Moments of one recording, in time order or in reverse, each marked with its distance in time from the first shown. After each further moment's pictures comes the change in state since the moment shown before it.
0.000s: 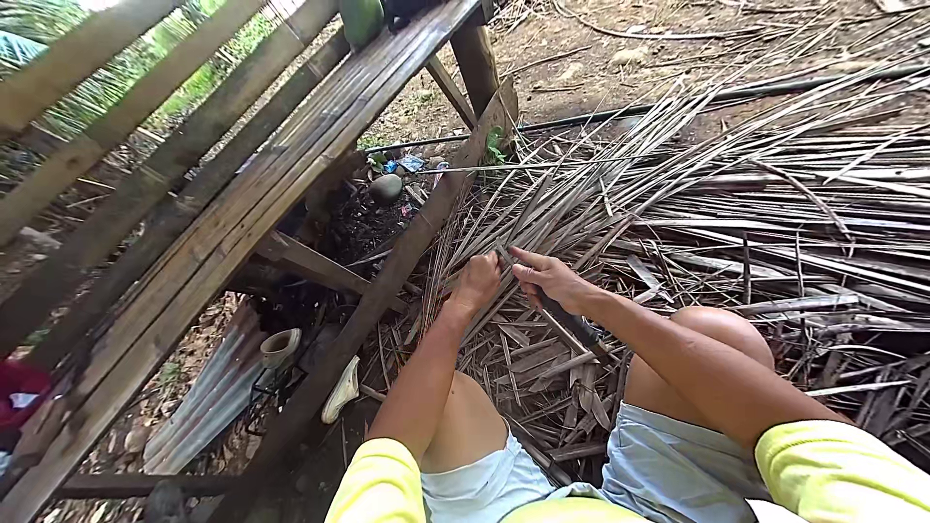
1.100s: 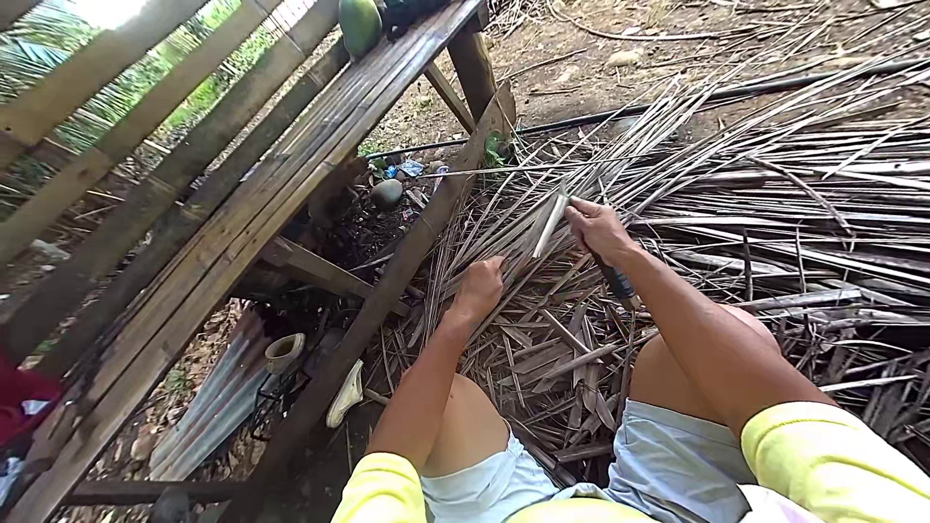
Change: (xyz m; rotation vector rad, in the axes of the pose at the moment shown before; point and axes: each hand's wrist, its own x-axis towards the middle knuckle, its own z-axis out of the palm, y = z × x) left_hand -0.040 0.010 -0.006 -0.055 0.096 0.106; right_hand 0.028 -0.025 -0.087 -0.210 0.515 -0.171
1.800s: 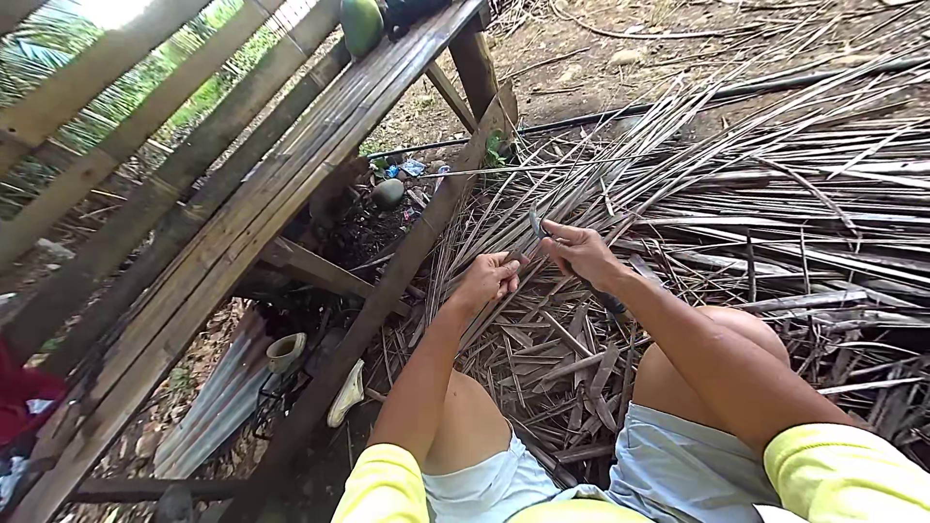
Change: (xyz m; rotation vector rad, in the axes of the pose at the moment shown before) left_hand 0.025 0.006 -0.006 -0.870 -0.254 -0.240; right_hand -0.044 -0.003 0.024 0.187 -0.273 -0.121
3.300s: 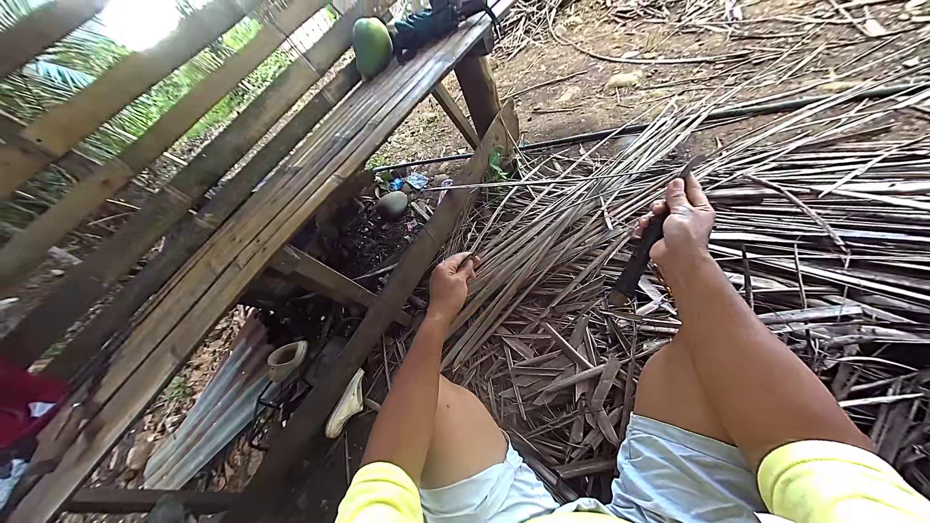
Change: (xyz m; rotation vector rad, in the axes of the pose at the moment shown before) left_hand -0.008 -0.011 -0.042 0.457 0.545 0.238; right_hand 0.006 -0.036 -0.080 0.451 0.785 -0.141
